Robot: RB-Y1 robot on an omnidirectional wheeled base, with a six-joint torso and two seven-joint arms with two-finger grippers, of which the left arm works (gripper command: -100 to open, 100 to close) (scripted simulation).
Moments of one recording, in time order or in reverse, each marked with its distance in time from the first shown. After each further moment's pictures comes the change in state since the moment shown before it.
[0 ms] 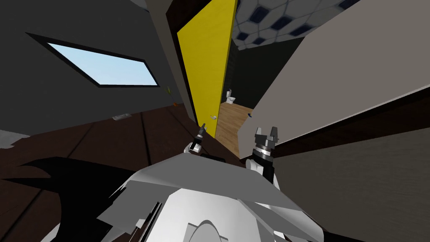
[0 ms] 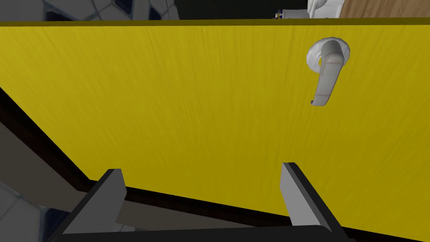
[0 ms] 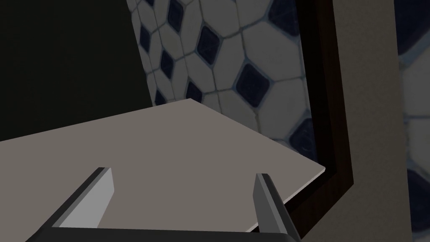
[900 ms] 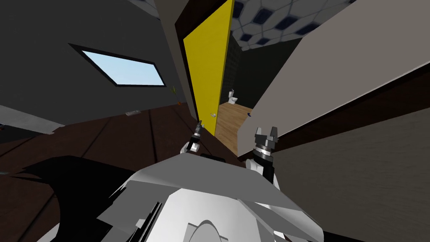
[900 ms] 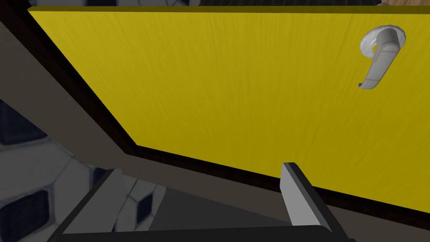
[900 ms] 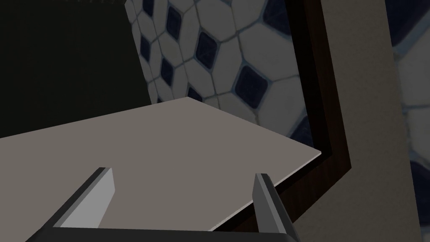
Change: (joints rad) arm 0.107 -0.006 0.038 -0.262 0.021 0.061 -0.006
